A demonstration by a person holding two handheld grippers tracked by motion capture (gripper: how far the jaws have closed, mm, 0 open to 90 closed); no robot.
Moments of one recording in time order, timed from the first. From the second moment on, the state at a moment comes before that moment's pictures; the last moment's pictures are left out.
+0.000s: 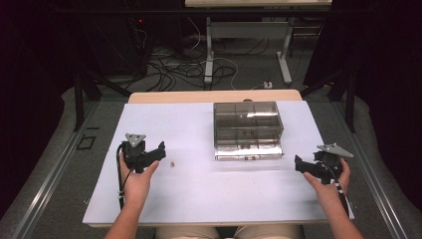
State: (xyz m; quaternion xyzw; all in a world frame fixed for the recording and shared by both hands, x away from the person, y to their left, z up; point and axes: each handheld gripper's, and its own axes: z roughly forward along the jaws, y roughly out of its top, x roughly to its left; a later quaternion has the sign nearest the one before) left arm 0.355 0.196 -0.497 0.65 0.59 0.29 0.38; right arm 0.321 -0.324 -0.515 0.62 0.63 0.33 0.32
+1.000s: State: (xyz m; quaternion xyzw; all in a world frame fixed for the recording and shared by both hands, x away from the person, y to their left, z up) left arm 0.360 0.176 -0.524 0.69 0.59 0.24 0.35; right arm 0.322 -0.328 -0.518 0.62 0.63 0.34 0.31
